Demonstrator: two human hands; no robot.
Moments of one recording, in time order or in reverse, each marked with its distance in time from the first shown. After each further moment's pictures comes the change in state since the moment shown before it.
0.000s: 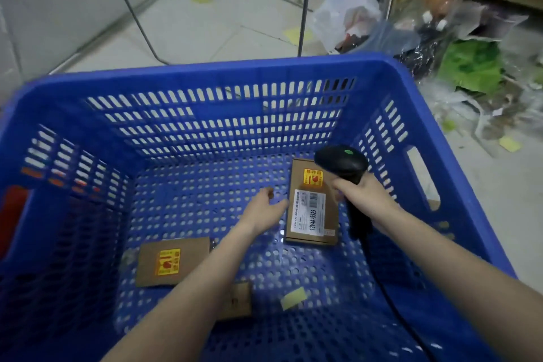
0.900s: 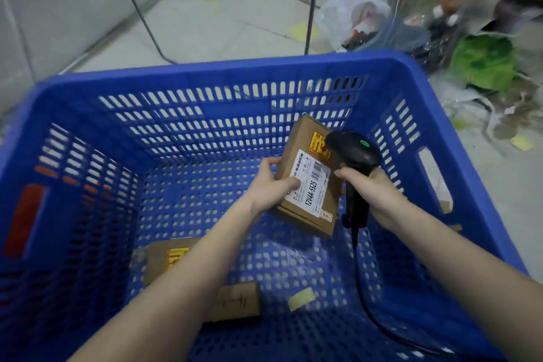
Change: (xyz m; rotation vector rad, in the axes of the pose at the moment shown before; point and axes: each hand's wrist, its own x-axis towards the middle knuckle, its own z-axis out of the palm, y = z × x) left_hand -0.021 0.039 -0.039 -0.324 -0.082 0.035; right_hand -0.004 -0.019 0.005 0.309 -0.003 0.039
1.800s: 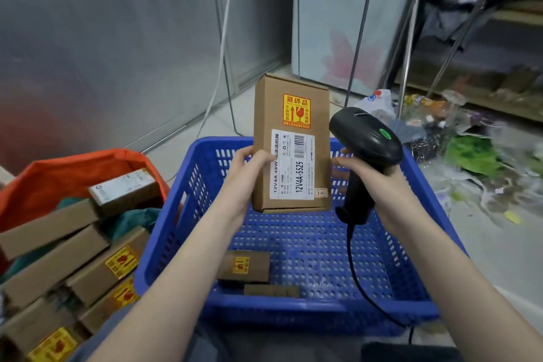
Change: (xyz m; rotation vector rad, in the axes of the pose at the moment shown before) left_hand -0.261 0.059 -0.093 -0.392 0.326 0.396; right_hand -0.236 -0.125 0.044 0.157 -0.117 -0.479
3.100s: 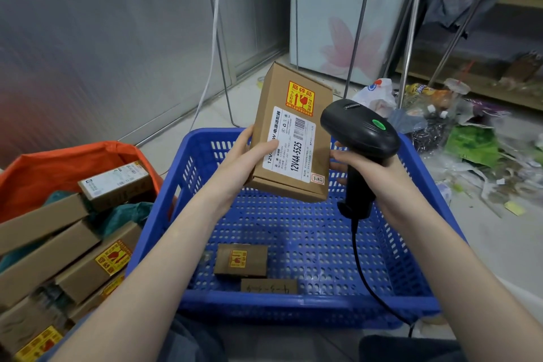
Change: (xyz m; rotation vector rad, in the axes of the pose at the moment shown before) left_hand 0.011 0.006 -0.004 0.161 -0.176 0.075; right_hand 0.009 0.006 -0.004 -0.093 -0.052 0.002
